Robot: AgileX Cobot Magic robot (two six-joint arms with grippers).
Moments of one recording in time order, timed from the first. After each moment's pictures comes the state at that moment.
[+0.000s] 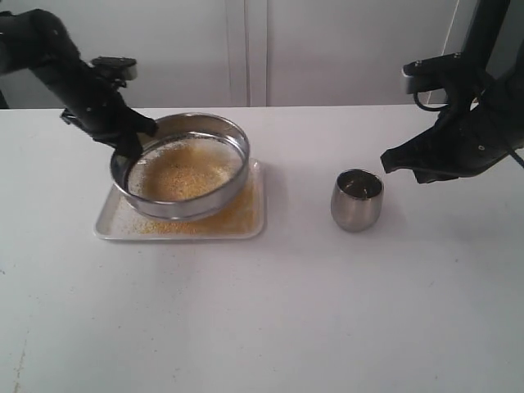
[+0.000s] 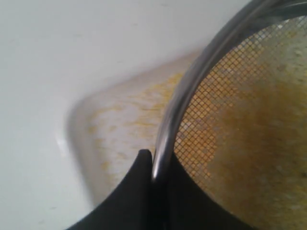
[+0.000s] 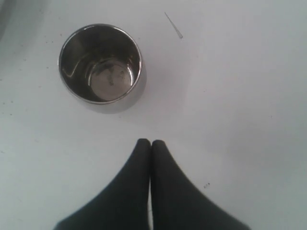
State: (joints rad) left arm -0.20 2.25 -1.98 -0.30 1.02 0.38; right arm 0.17 1.57 -1.09 0.10 0.63 -0.16
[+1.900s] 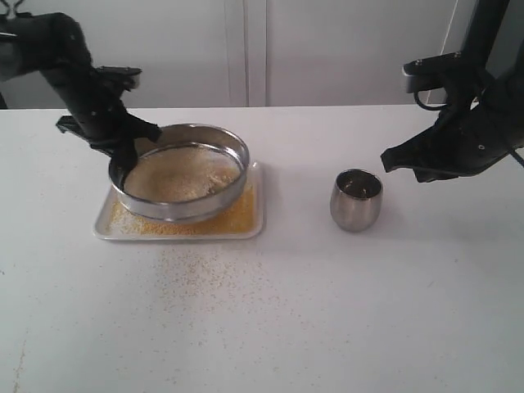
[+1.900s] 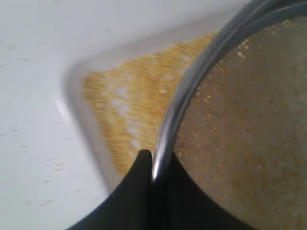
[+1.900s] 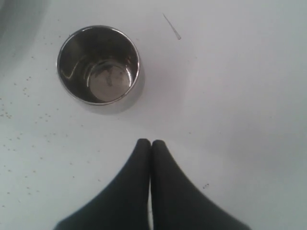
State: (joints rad) left arm -0.19 2.25 -1.98 -0.19 1.08 0.21; right arm 0.17 1.57 -1.09 0.10 0.63 -0.16
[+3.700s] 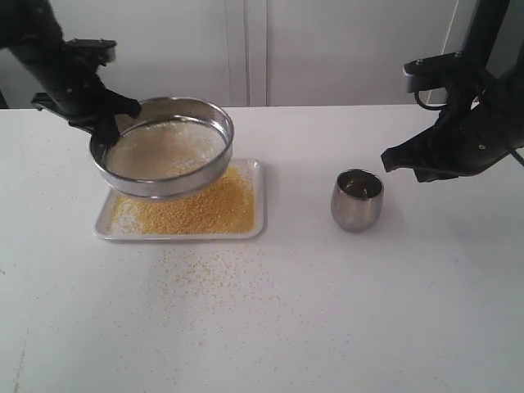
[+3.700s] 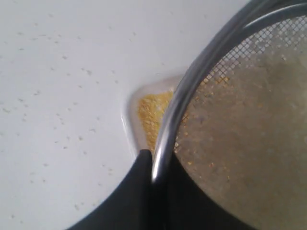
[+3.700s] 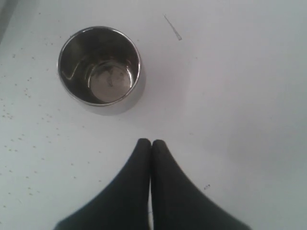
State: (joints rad) left arm -0.16 2.18 -1.98 -0.22 1.04 0.24; right arm 0.17 1.57 -1.09 0.10 0.63 -0.16
